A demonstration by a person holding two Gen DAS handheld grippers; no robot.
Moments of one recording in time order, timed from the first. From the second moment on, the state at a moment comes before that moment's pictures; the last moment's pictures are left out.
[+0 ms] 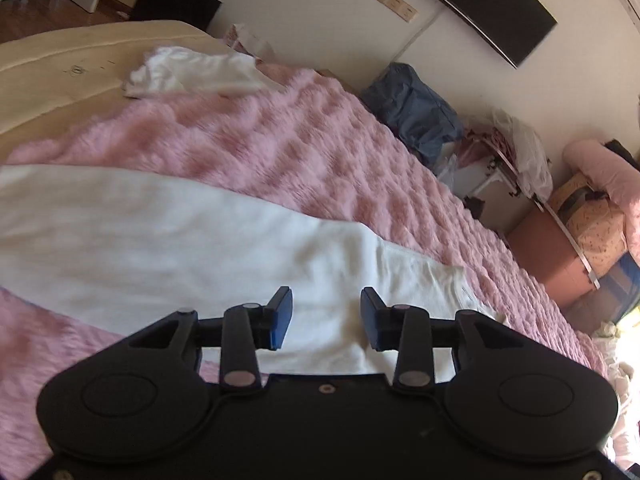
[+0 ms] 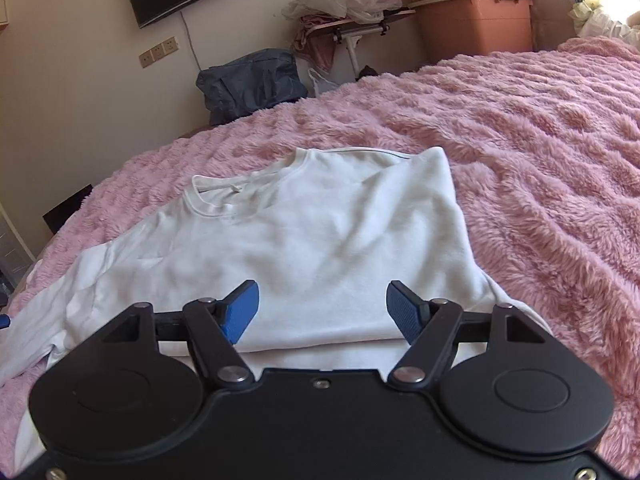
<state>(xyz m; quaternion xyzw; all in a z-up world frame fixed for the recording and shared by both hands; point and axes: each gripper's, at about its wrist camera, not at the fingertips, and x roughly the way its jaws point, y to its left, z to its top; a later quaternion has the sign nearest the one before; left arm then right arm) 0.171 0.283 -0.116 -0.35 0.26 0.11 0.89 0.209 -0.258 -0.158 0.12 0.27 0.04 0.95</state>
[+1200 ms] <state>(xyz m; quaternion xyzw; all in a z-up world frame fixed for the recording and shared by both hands) 0.035 0.452 -0.187 -0.50 0.06 0.30 0.81 0.197 -0.076 -0.169 0.03 0.32 0.20 0.92</state>
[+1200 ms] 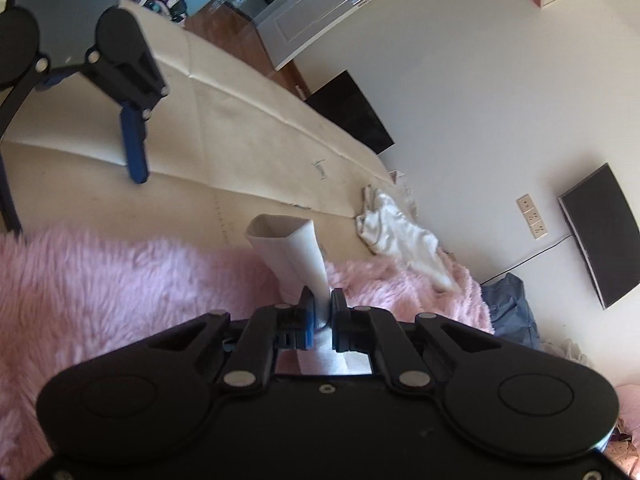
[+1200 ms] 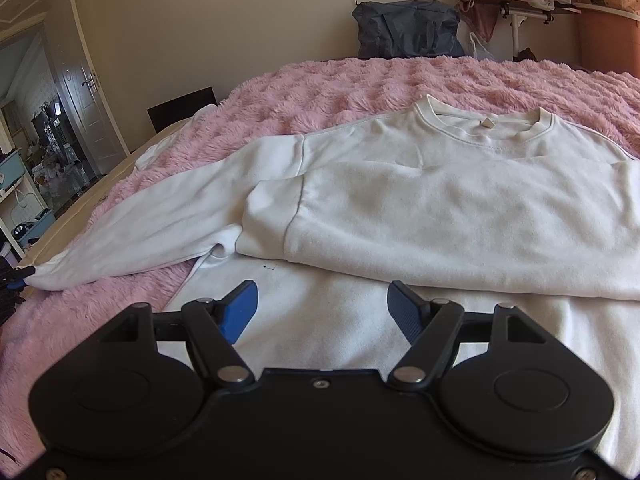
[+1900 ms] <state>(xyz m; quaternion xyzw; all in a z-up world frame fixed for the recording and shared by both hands) 0.193 0.217 -0.016 -0.46 0.03 -0.05 0.88 0.161 -0.202 -0.124 0.08 0.27 0.15 0.95</state>
